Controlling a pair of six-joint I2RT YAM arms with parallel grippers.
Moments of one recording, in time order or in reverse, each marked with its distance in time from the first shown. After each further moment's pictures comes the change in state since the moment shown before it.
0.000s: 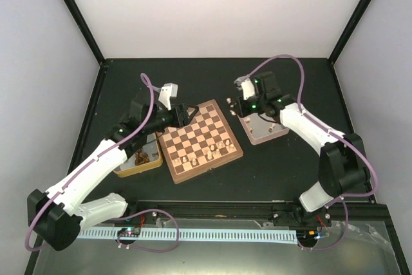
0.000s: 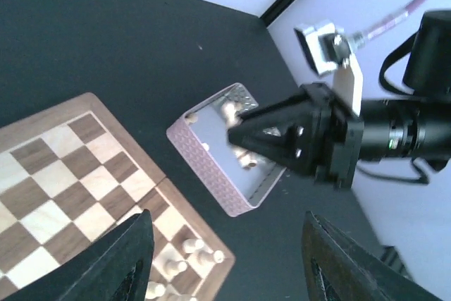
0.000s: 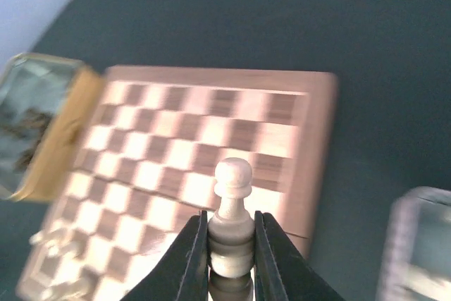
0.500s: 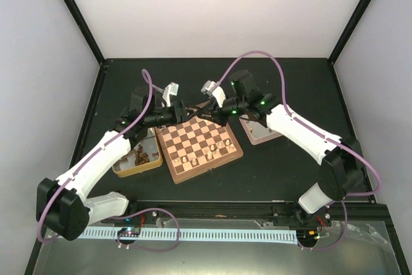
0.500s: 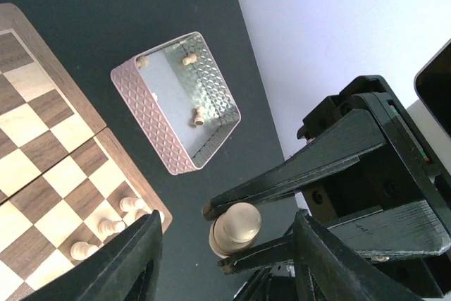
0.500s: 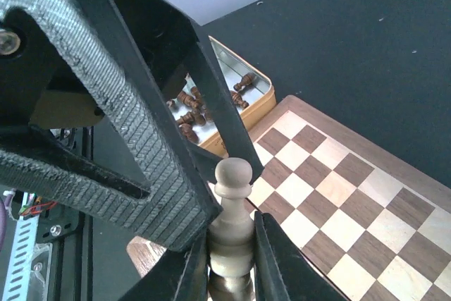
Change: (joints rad) left arm 0.120 0.098 0.000 0.050 0.350 -0.205; right arm 0.270 -0.006 0.146 -0.014 -0.225 -0.224
